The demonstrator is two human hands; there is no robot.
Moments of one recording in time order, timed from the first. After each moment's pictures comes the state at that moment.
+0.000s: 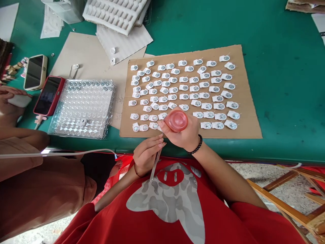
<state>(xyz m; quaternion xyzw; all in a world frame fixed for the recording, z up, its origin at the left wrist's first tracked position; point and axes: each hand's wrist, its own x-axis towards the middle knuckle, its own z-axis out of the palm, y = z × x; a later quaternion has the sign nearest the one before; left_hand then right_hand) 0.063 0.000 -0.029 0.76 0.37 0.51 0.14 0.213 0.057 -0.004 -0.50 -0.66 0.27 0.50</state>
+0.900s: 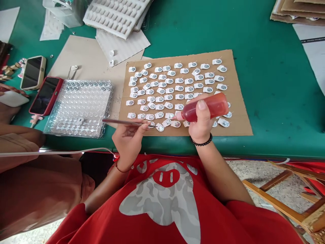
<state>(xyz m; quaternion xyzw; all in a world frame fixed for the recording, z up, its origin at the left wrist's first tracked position) 0.061 0.029 0.008 0.56 0.56 0.54 0.29 0.231 0.070 0.005 -0.46 -0.44 0.34 0.69</state>
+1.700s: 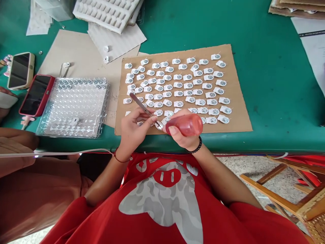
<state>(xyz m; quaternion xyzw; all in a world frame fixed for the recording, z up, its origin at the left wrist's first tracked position) 0.062 0.059 0.015 0.64 0.54 0.40 0.37 0.225 0.040 -0.018 -0.40 -0.55 0.42 0.60</state>
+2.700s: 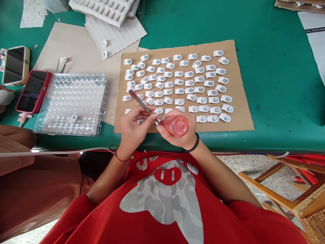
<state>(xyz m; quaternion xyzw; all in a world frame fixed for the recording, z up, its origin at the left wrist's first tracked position) 0.062 0.055 0.014 0.64 0.54 0.40 0.36 0.218 0.043 -0.012 -0.44 -0.66 0.26 0.54</state>
